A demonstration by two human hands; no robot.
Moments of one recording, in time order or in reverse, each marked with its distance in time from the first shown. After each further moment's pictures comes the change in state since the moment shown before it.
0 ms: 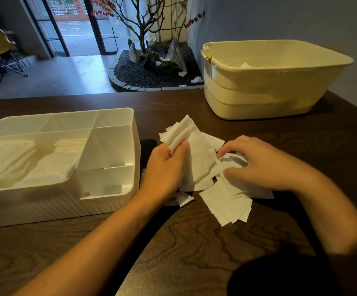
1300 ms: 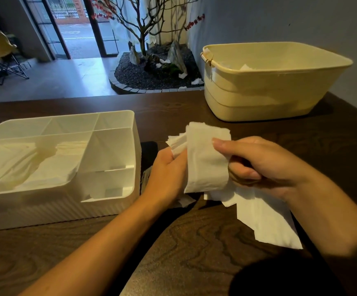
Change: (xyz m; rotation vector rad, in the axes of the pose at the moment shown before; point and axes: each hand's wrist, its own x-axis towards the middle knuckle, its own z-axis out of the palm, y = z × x) left_hand -0.007 0.012 0.002 -0.094 -0.103 0.024; right_hand -0.013 -0.026 -0.001 1.008 -0.146 -0.035
